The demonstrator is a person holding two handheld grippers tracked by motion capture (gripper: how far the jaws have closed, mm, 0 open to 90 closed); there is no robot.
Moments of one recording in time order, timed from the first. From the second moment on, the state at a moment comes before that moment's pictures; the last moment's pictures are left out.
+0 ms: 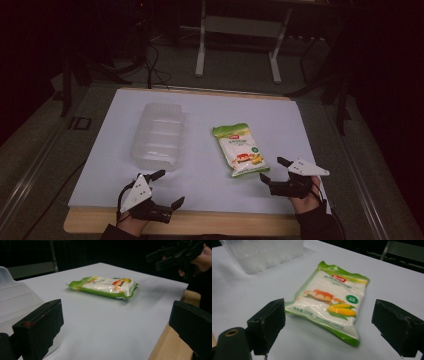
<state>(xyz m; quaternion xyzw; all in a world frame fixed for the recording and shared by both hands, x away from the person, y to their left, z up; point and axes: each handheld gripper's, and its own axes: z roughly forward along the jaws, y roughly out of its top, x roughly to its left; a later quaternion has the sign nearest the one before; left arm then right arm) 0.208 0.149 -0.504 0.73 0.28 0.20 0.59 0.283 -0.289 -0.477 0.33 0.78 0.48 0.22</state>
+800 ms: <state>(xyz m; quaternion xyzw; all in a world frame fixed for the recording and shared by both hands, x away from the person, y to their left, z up) 0.211 0.137 -0.488 0.75 0.27 0.18 0.58 0.274 -0.281 -0.441 0.30 0.77 0.52 0.21</state>
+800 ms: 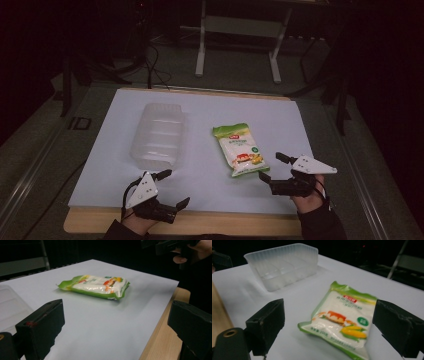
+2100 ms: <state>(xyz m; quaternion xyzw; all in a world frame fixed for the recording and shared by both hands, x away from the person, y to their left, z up) 0.215 0.139 -0.487 0.75 0.29 0.19 0.57 0.379 -0.264 -0.410 0.34 0.77 0.50 0.24</state>
